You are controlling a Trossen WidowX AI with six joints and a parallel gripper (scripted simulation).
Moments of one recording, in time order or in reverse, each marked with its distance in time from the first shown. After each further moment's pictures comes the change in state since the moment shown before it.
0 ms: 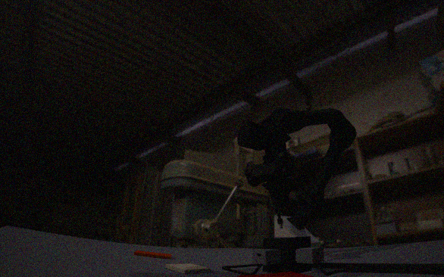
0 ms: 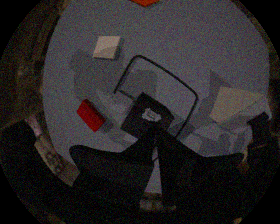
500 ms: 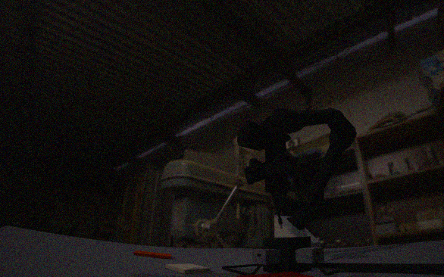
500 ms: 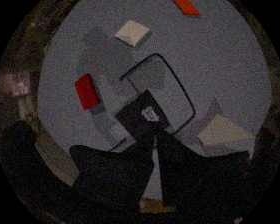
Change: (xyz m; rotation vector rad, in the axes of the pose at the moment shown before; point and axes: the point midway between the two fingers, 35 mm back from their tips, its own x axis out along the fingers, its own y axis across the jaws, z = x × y) arm 0.000 0.000 0.000 -0.392 0.000 0.000
